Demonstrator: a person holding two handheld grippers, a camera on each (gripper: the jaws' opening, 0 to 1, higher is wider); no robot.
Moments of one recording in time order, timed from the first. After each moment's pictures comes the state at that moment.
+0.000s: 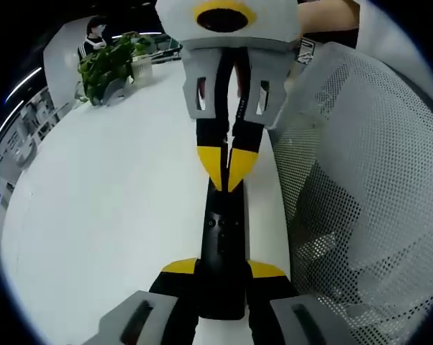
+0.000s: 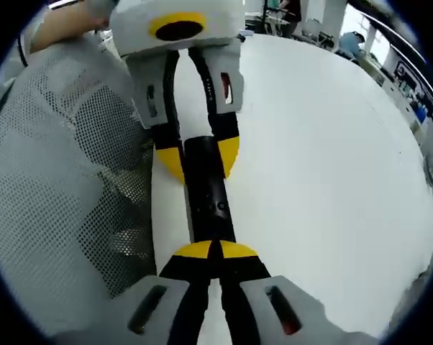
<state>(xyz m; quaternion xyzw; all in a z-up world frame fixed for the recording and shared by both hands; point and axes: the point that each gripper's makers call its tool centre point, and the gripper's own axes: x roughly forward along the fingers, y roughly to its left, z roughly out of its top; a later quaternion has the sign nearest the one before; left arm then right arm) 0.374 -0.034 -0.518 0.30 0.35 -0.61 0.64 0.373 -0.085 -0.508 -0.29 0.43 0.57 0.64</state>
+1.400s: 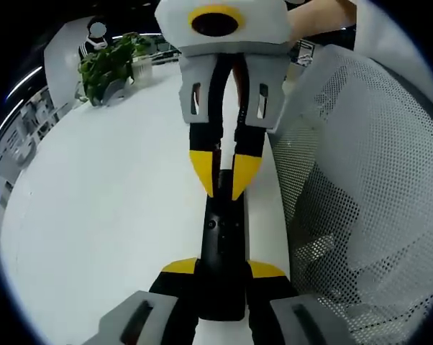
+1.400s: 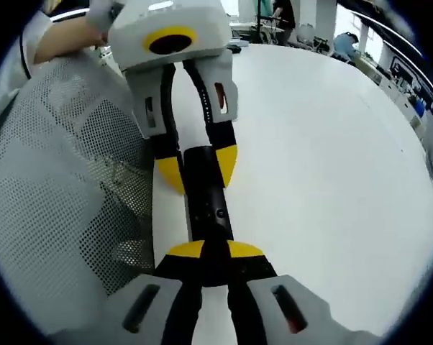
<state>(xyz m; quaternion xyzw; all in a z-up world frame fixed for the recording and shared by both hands) 0.374 -0.035 -0.518 0.30 0.35 -0.62 0.64 0.378 -0.077 -0.510 -0.31 0.40 0.59 0.63</state>
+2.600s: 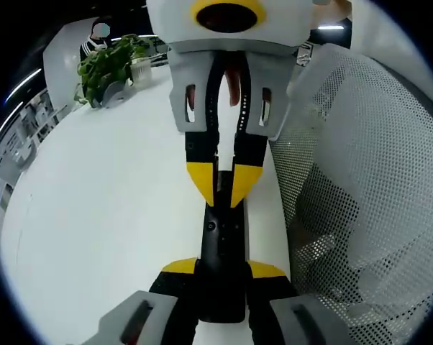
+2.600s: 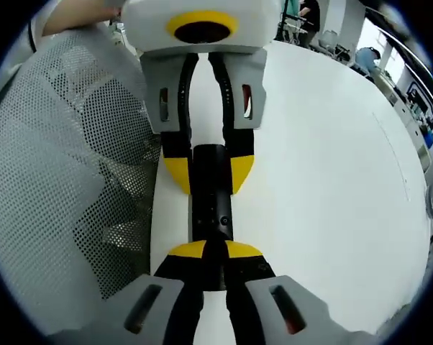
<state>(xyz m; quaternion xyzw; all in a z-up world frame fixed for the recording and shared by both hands) 0.373 -0.034 -0.519 0.30 0.34 -0.62 0.64 0.376 -0.069 -0.511 -0.41 0.37 0.61 0.57</state>
